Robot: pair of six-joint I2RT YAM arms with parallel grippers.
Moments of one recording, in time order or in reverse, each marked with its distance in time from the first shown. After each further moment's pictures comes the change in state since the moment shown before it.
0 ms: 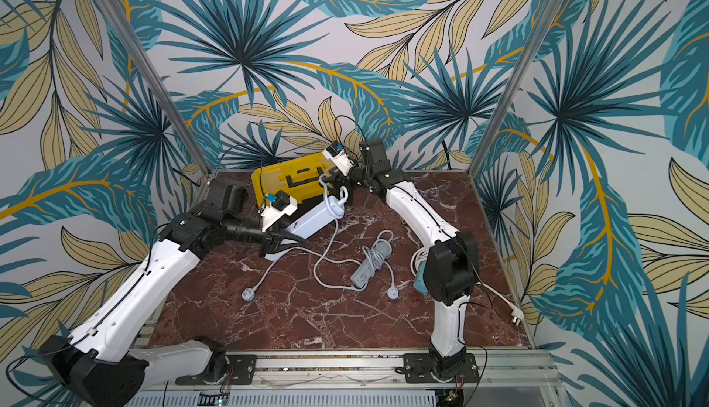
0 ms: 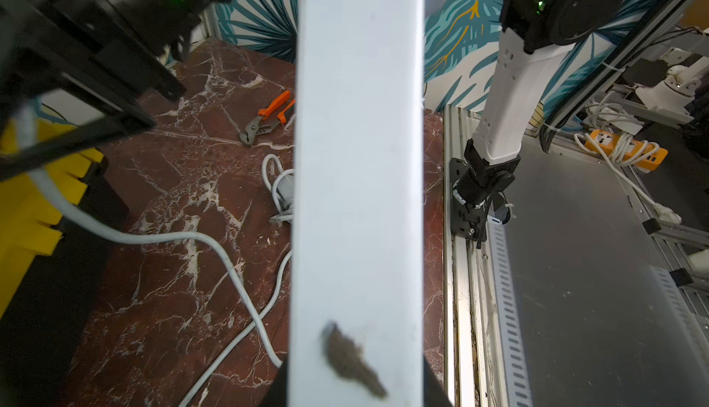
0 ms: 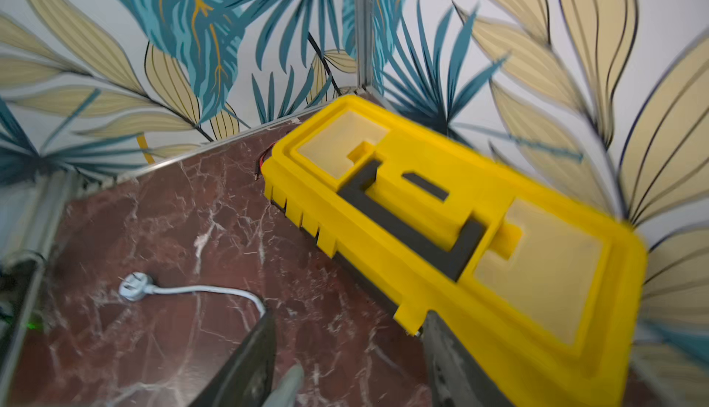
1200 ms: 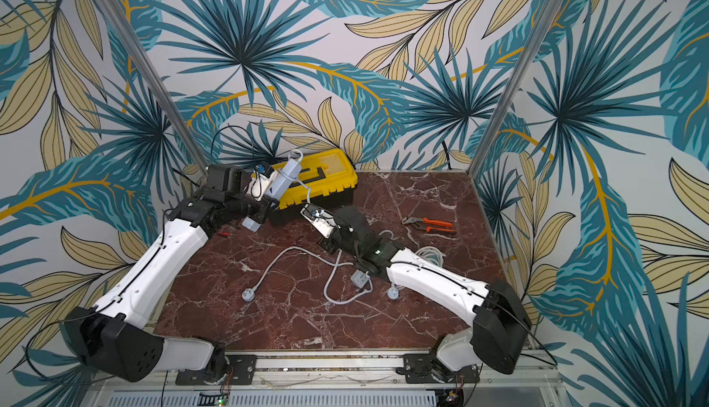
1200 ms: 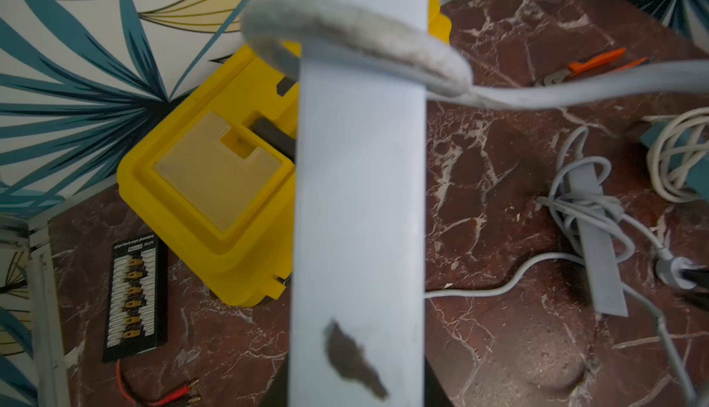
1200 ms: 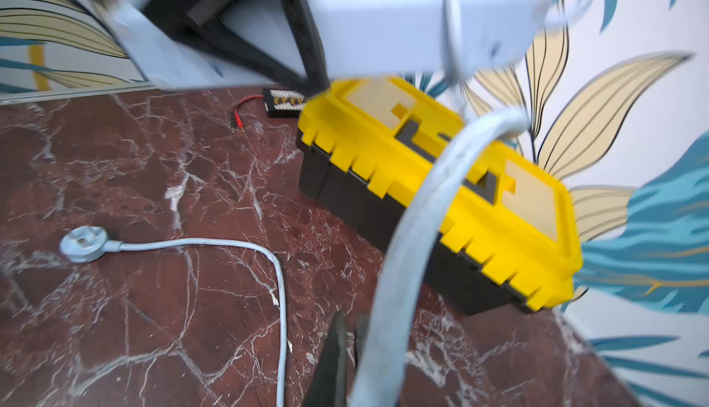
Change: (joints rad) left arm 0.124 0.160 0.056 0.093 -0.722 -0.138; right arm 0.459 -0.523 -0.559 0.163 0.691 -0.230
